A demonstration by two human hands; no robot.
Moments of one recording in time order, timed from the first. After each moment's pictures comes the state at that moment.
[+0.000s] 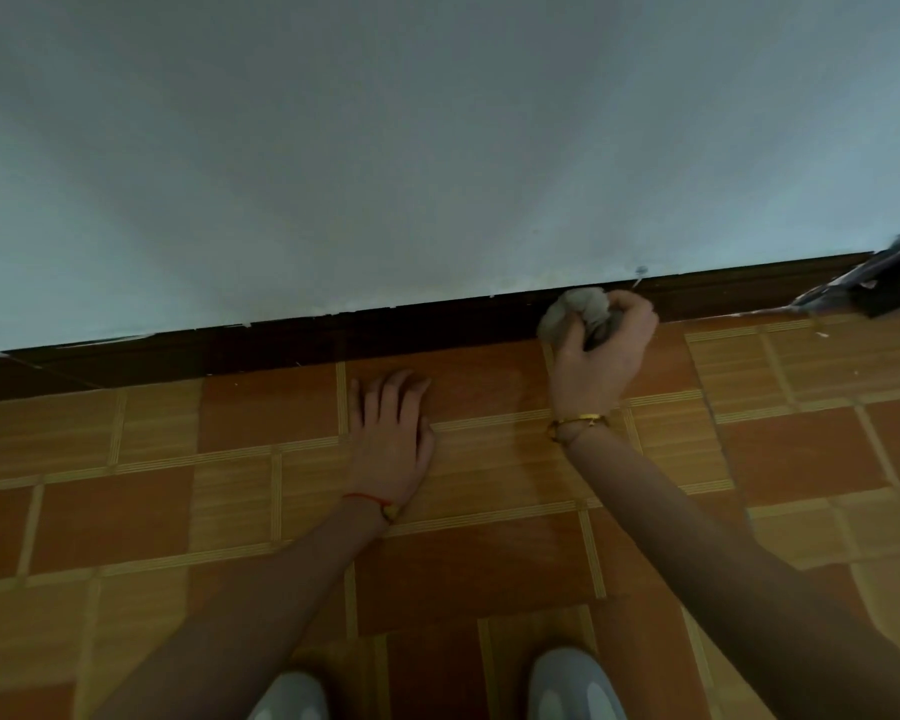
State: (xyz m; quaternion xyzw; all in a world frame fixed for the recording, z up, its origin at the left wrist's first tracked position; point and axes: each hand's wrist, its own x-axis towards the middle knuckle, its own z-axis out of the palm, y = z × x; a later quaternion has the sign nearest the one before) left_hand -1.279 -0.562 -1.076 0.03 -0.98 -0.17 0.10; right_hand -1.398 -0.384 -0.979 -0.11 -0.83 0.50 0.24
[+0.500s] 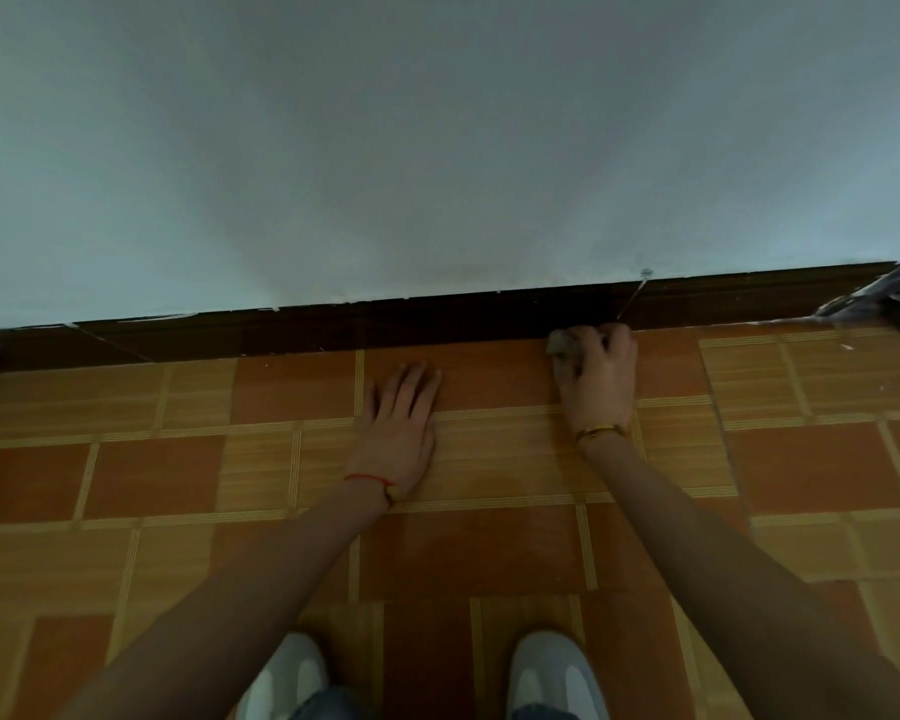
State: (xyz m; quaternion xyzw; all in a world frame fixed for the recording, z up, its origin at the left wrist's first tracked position) left_hand -1.267 -0.565 -1.059 0.02 -0.99 -0.10 -0.05; right_hand -1.394 -0.343 -1.029 0.06 -0.95 0.28 0.07
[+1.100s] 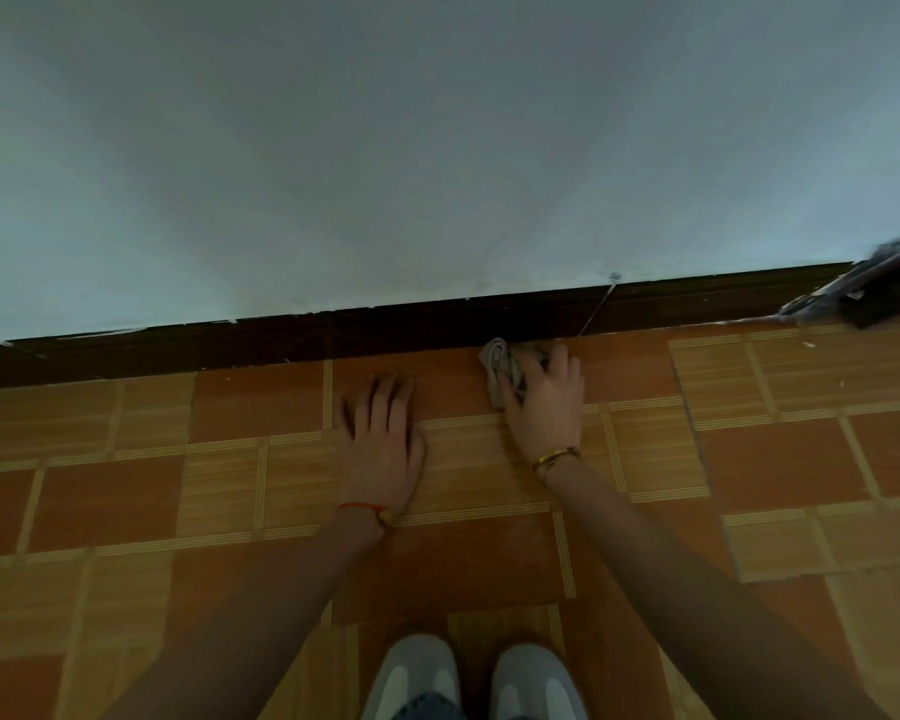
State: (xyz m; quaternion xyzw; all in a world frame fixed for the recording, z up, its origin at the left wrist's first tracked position) left_hand -1.268 -0.540 -1.072 0.10 -0.98 -0.15 0.05; right_hand -1.374 -0.361 -1.034 0.10 -0.97 0.22 0.04
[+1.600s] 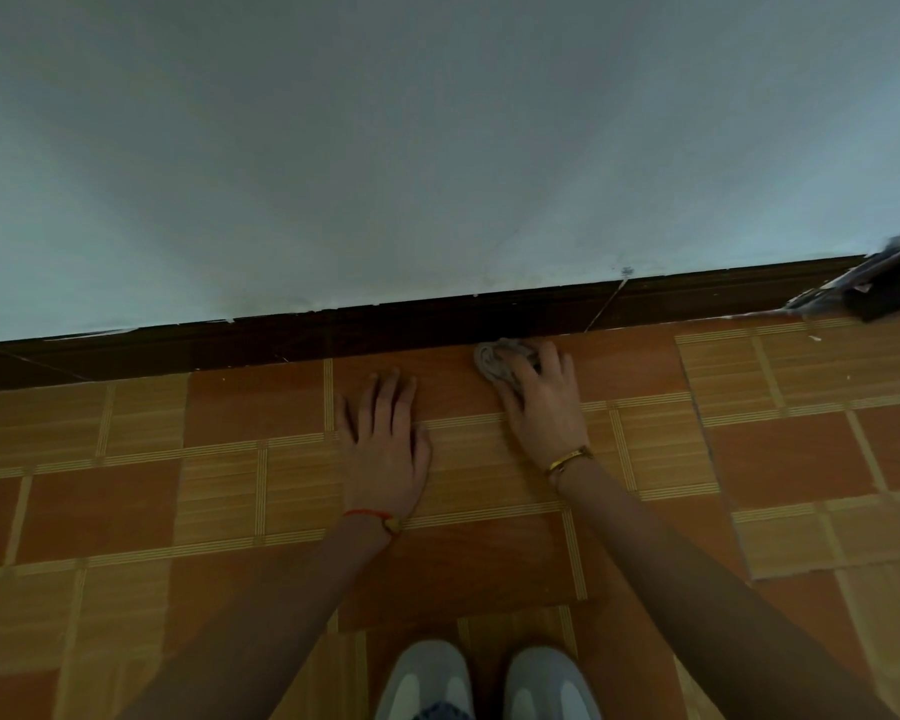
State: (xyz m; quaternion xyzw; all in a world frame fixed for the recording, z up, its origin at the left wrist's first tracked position) left_hand -1.265 -0.540 -1.077 0.09 -0.98 -0.14 0.06; right_hand -1.372 -0.361 -1.037 0.19 -0.96 0.22 0.04
